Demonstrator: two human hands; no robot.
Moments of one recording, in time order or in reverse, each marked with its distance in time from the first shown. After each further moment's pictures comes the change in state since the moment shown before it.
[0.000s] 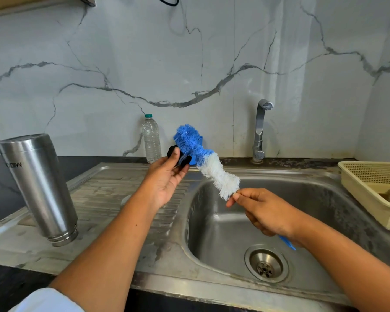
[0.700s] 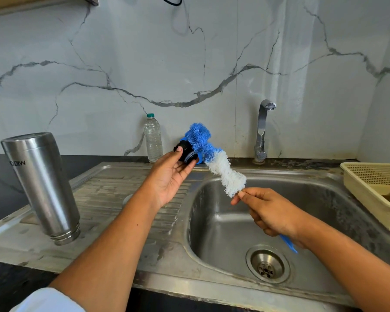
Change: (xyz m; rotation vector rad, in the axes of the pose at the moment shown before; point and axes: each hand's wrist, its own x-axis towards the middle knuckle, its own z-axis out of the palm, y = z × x) left_hand -0.006 0.004 0.006 -0.026 -0.121 -0.018; right_hand 0.002 0.004 -0.001 0.065 0.031 0.033
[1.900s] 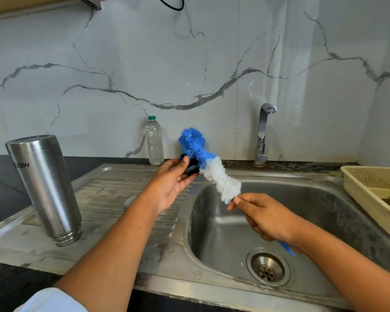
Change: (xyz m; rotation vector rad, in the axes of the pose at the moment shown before) left_hand 0.001 -0.008 -0.009 0.192 0.037 -0.007; right_hand 0.000 0.000 0.008 -0.042 -0.023 -0.030
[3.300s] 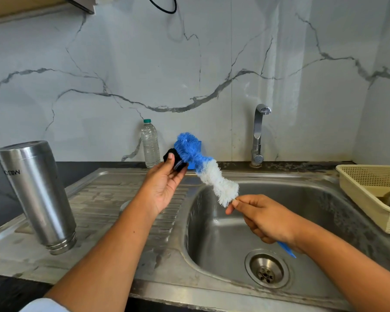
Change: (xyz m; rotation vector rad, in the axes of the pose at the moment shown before) left_hand 0.002 0.007 0.003 -0.230 0.023 0.028; right_hand -0.003 -0.002 -0.006 0.030 -0.040 0.028
